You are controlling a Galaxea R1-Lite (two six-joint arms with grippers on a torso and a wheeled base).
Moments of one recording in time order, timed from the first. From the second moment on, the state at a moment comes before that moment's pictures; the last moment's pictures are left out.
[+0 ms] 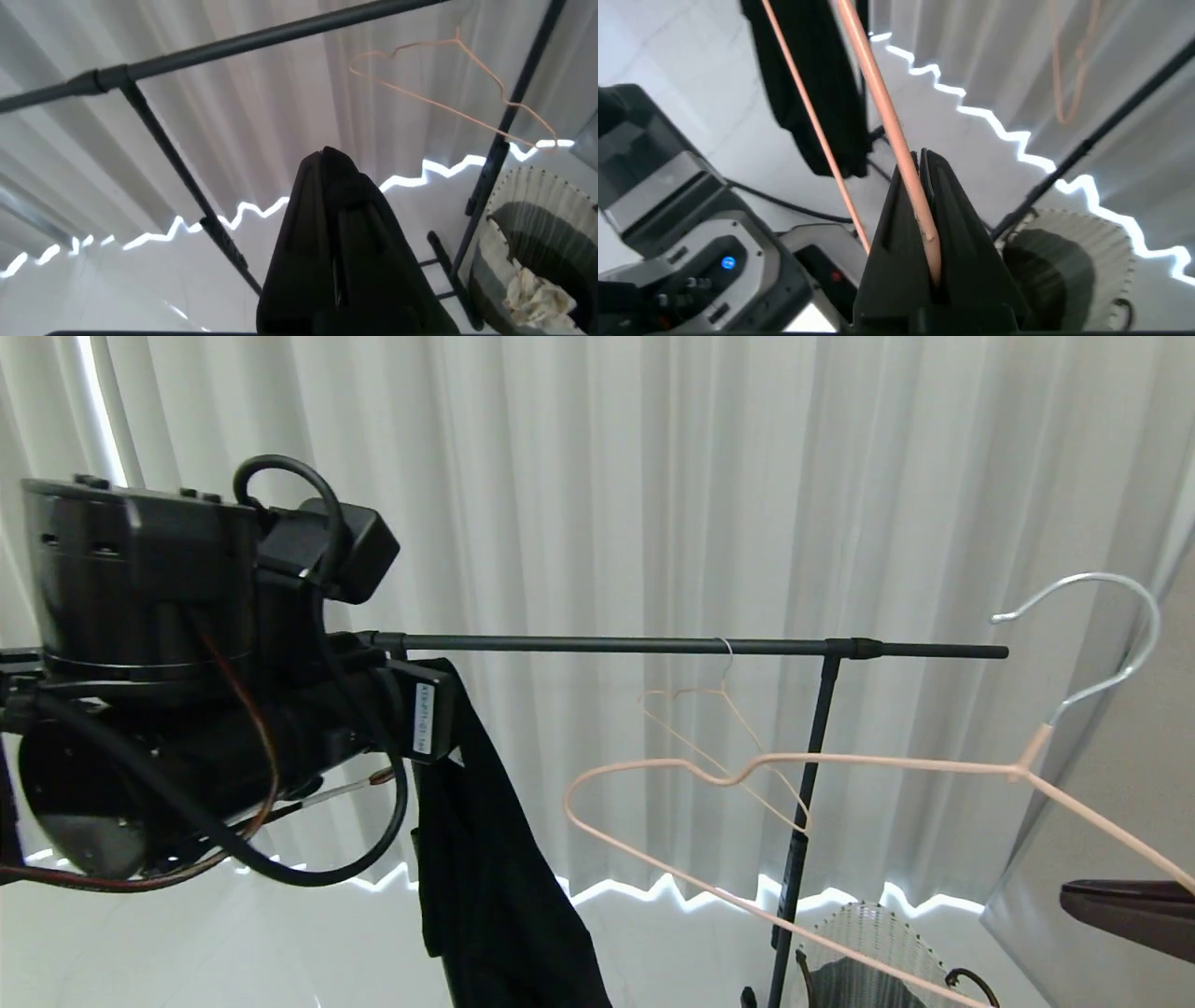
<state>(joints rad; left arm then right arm) -0.60 1.43 -0.96 -0.14 0.37 0.06 0.54 0.93 -0.72 0.25 0.31 -0.02</state>
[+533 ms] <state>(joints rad) -0.64 1.53 -1.03 -0.14 0.38 0.01 0.61 1.06 -0.71 0.17 0.29 0.02</state>
